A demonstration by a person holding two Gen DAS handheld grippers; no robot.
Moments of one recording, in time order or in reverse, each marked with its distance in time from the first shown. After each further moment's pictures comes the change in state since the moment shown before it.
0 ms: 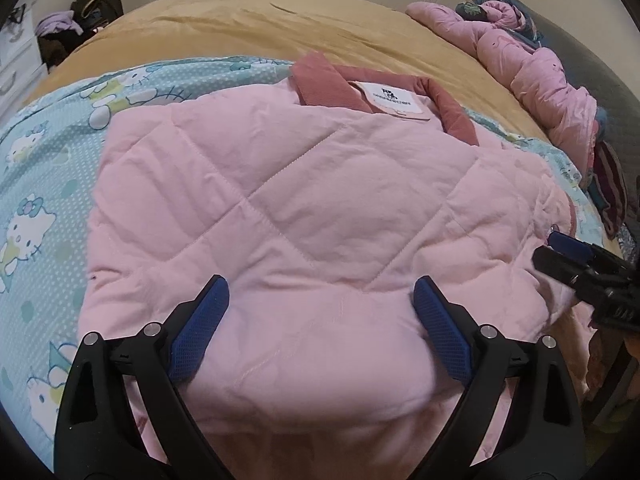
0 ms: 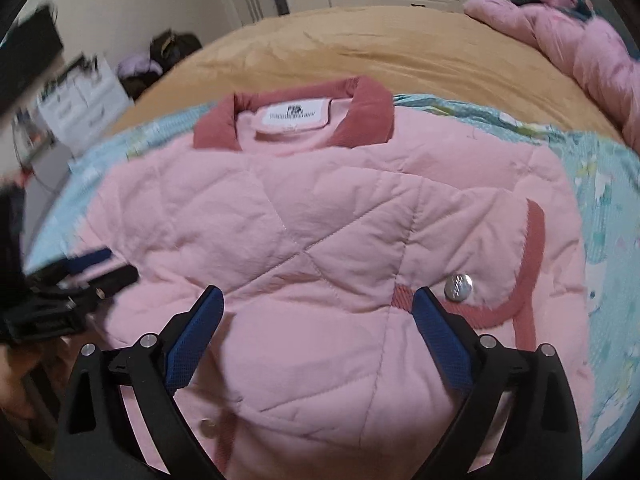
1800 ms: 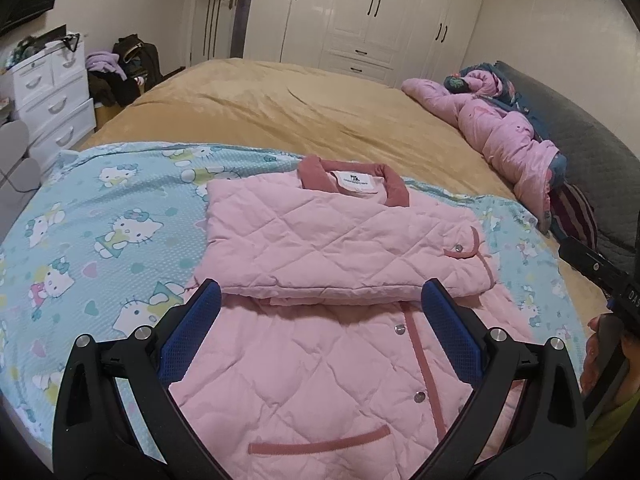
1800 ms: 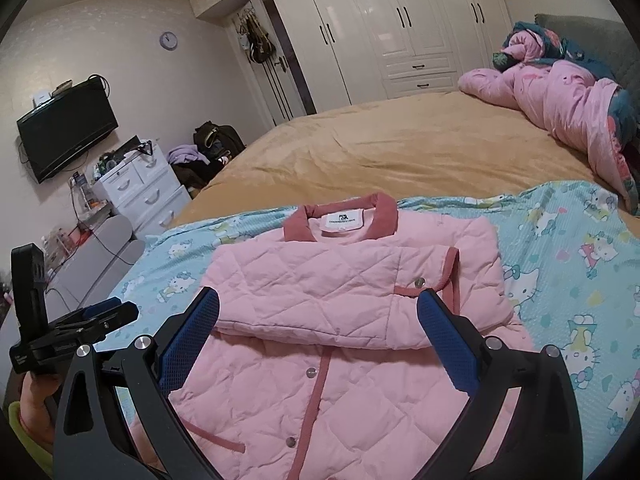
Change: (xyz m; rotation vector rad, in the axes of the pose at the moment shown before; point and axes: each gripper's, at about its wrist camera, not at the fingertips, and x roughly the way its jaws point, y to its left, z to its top) left arm -0.201 -0.036 -0.060 -0.036 -0.265 0.026; right arm -0.214 0.031 -0.057 0.007 -0.355 0.116
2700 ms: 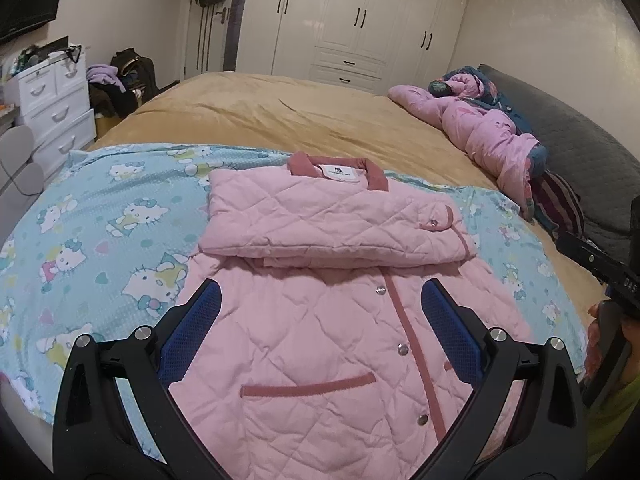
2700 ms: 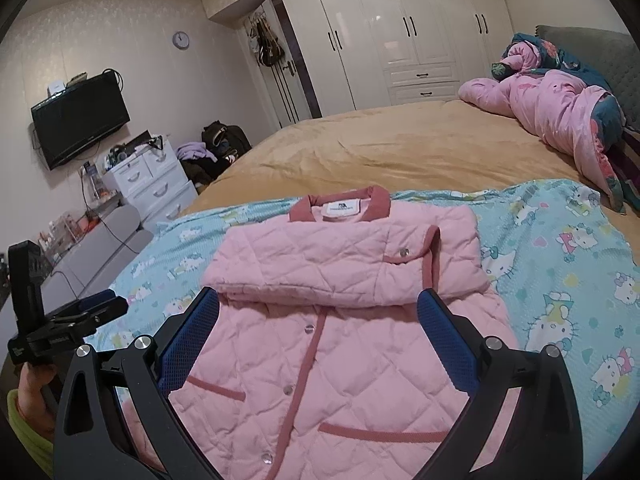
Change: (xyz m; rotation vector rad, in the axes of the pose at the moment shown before) left arm -0.050 -0.010 -0.057 0.035 -0.046 -0.018; right arm -0.060 -0.002 -0.044 -0.033 0.002 -0.002
